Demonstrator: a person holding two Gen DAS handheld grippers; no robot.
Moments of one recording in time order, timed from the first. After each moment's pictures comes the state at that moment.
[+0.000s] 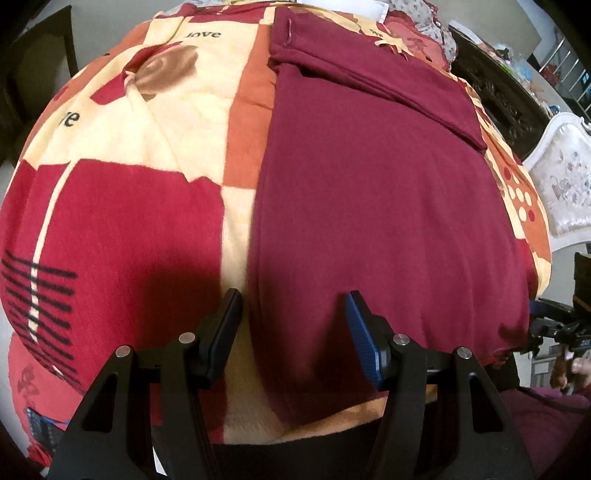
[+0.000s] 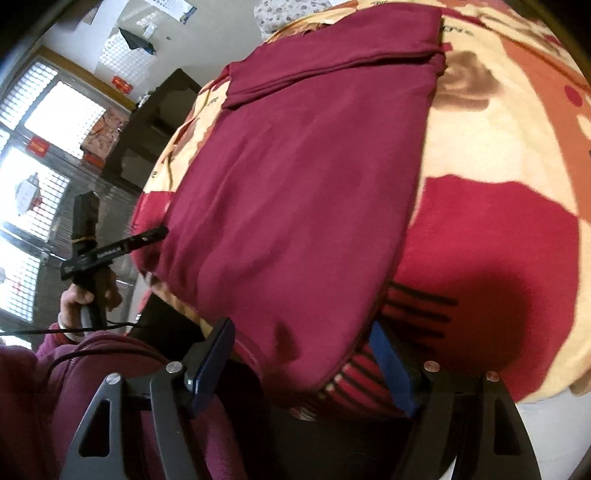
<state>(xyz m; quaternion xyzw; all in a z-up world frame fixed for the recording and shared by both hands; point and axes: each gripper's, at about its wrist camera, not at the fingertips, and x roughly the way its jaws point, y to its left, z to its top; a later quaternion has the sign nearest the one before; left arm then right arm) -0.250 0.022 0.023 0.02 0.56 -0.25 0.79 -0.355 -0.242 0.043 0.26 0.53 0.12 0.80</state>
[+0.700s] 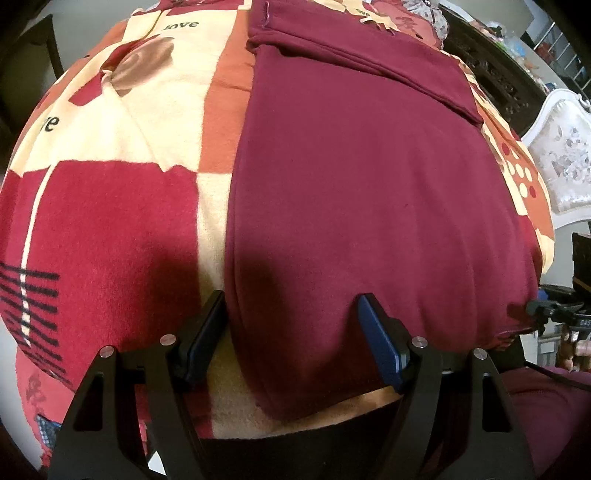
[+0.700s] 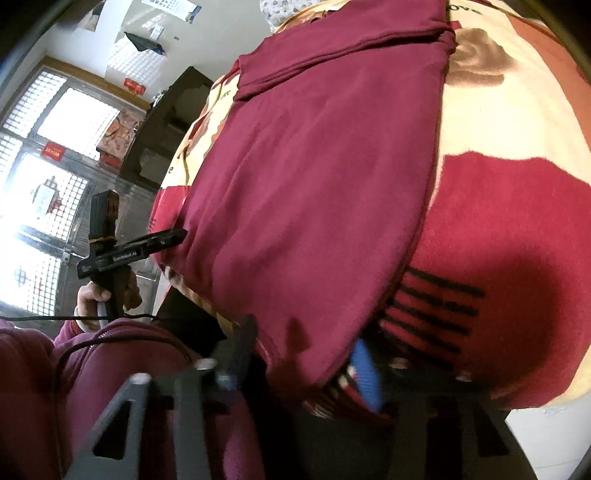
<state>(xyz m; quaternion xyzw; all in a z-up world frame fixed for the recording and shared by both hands) -0.254 0.008 0.018 0.05 0.57 -0.25 0.78 -0.359 -0.250 0.031 0.29 0.53 0.15 0.78</state>
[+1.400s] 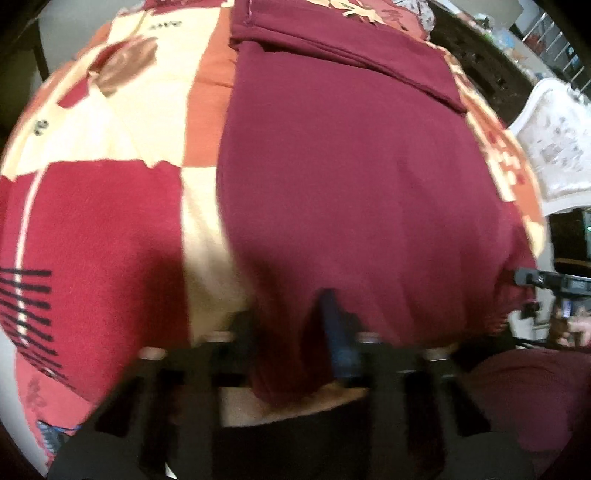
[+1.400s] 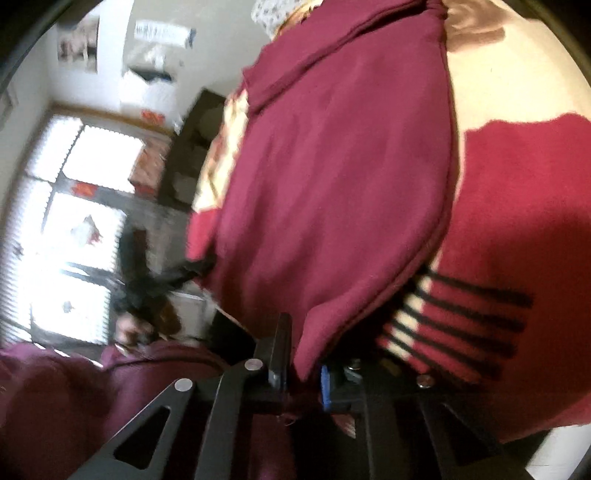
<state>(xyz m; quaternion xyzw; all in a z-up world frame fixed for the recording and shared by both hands) -0.256 0.008 0.022 0.04 0.59 -0.29 0.75 -0.345 -0.265 0.021 0.41 0.47 0.21 0.75</state>
